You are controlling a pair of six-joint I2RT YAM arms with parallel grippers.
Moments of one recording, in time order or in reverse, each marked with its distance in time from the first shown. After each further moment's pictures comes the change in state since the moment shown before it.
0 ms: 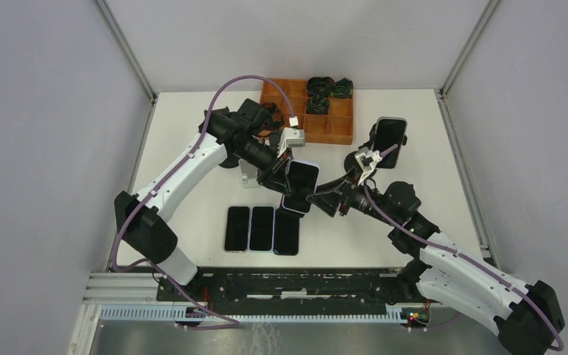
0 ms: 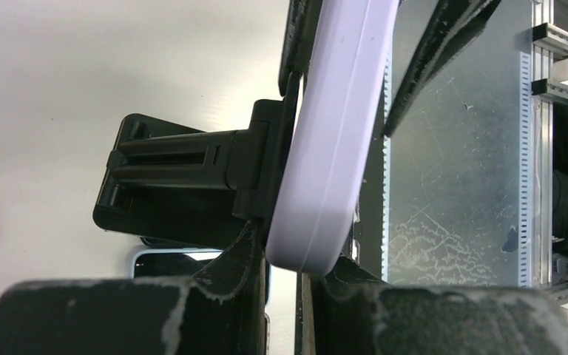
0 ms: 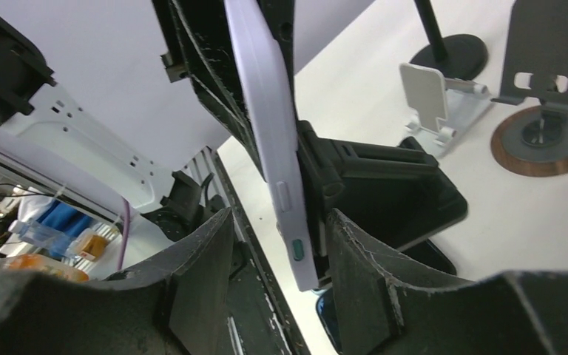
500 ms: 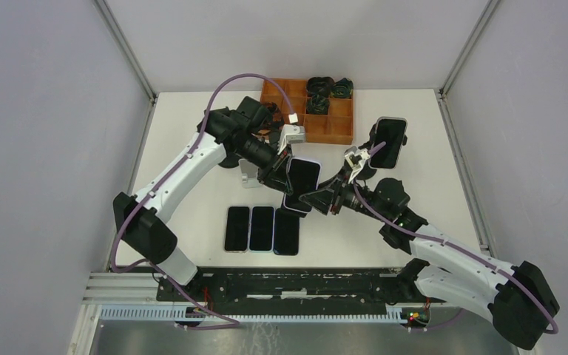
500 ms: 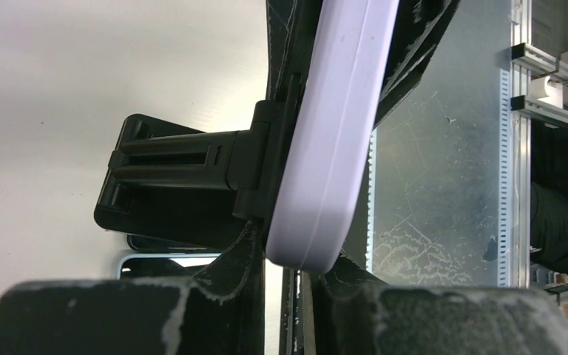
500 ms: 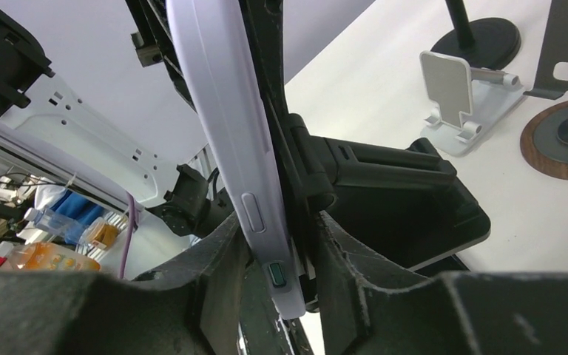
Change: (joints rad) left arm 0.000 -0.003 0.020 0.008 0.013 -0.056; right arm 0.025 0.129 0.000 0.138 -0.041 0.030
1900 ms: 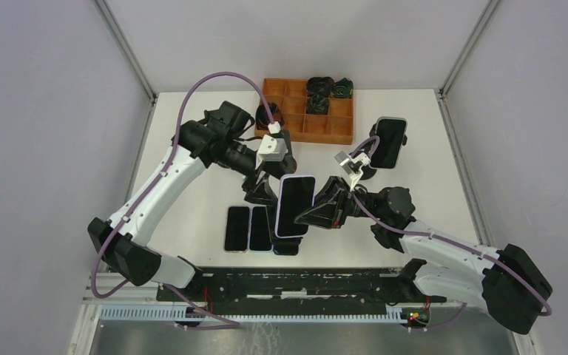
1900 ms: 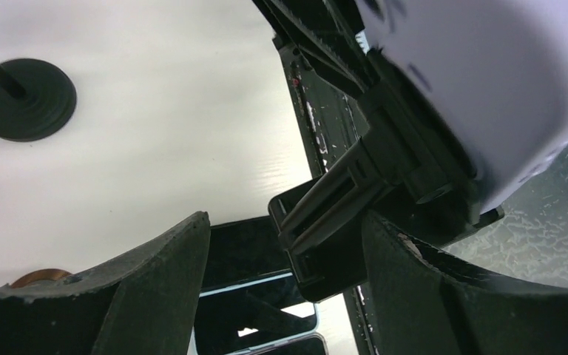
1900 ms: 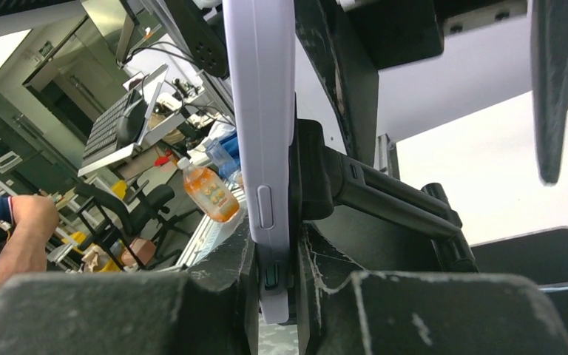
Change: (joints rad) left arm 0.025 -0.174 -0.058 -0.036 0.145 0.383; right arm 0.063 0.119 -0.013 0.539 -0.364 0.269
